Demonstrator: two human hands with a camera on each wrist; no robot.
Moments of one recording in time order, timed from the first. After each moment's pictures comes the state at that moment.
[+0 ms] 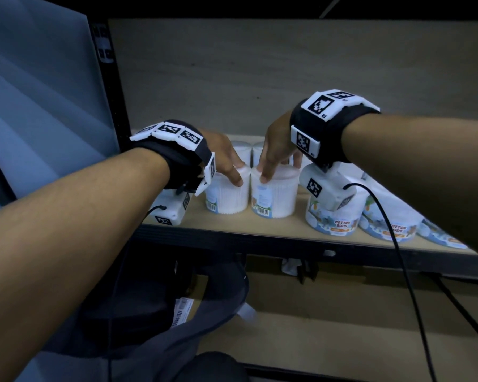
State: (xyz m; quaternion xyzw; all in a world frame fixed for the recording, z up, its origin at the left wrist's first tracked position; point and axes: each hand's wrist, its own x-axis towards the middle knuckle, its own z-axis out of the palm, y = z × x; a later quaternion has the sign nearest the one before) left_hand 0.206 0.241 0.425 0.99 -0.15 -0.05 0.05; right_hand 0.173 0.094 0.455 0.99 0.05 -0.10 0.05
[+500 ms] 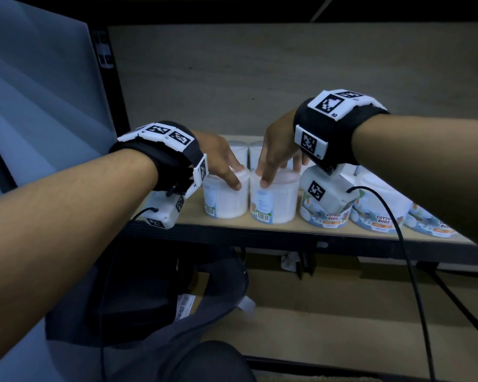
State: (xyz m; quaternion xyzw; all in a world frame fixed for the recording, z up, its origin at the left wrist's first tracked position) left_hand 0.173 0.240 0.432 0.98 -0.18 -0.06 0.01; right_hand 0.129 0.087 0.467 0.99 0.06 -0.13 0.05
